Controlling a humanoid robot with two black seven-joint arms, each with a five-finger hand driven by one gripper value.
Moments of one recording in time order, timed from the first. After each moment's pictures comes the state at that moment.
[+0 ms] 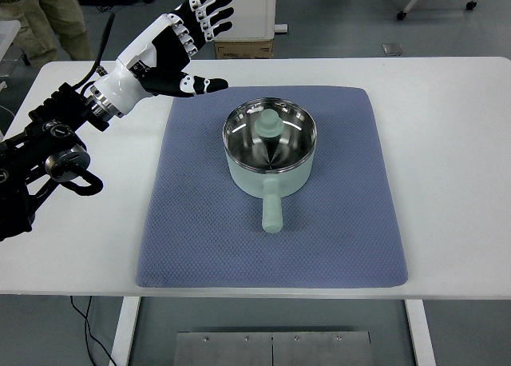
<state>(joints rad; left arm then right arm) -0.87 0.43 -0.62 -1.05 0.69 -0.35 -0.61 -0.01 0.00 0.49 0.10 -0.43 -0.04 0.03</state>
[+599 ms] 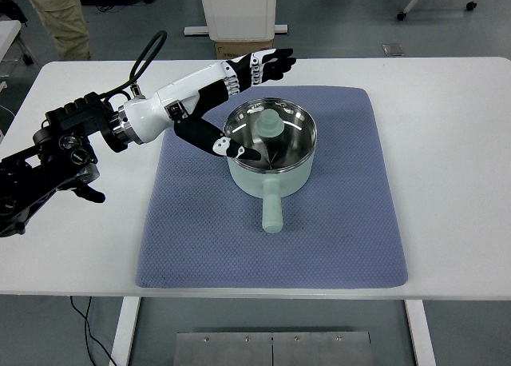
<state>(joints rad) -0.84 0.49 -0.62 -1.30 1.01 -0.35 -0.61 -0.01 0.00 0.49 0.10 -0.43 -0.04 0.03</state>
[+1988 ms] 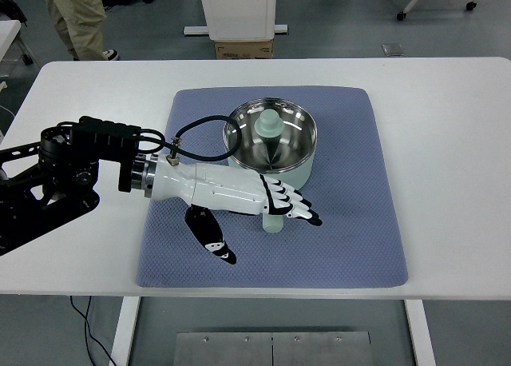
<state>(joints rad) -0.99 0.58 -0.38 -1.52 1.66 -0.36 -0.61 -0.01 0.00 0.49 0.10 -0.43 -0.04 0.03</state>
